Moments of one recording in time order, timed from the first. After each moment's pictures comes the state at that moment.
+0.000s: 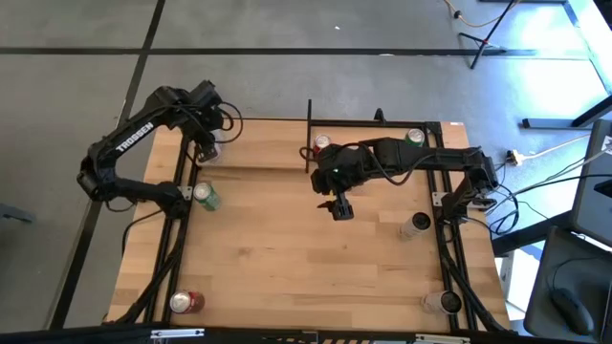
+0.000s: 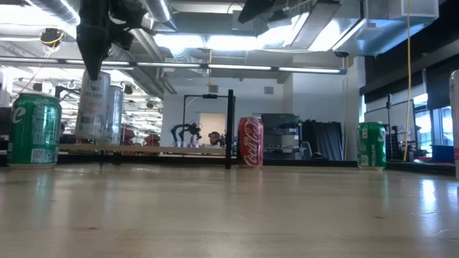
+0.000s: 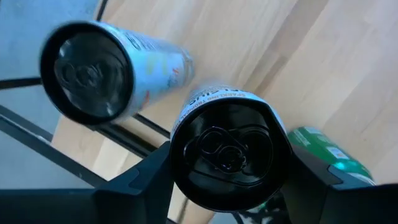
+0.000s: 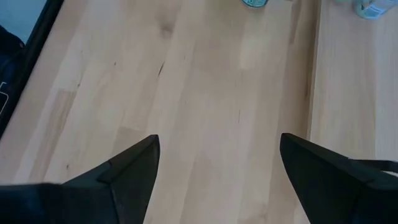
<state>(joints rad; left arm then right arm) 0.86 1.22 1.29 -1.46 -0.13 0.34 0.03 1.75 1.87 -1.04 -0.09 -0.21</state>
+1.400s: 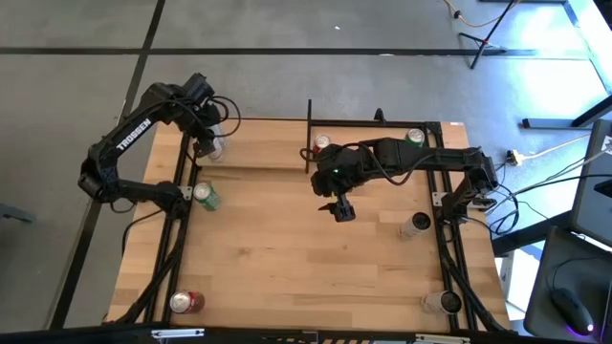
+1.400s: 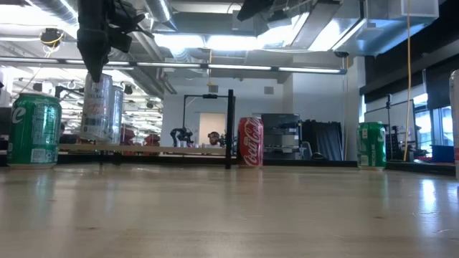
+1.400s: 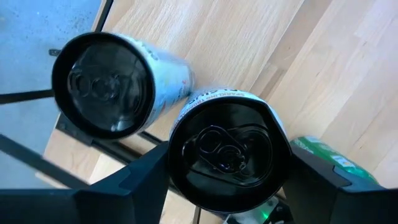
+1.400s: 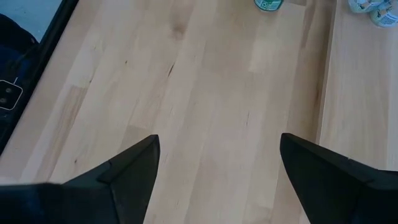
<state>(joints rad) 0.99 1.22 1.27 -1.41 -0.03 0.46 0.03 1.75 1.87 -1.04 -0.13 -0.24</state>
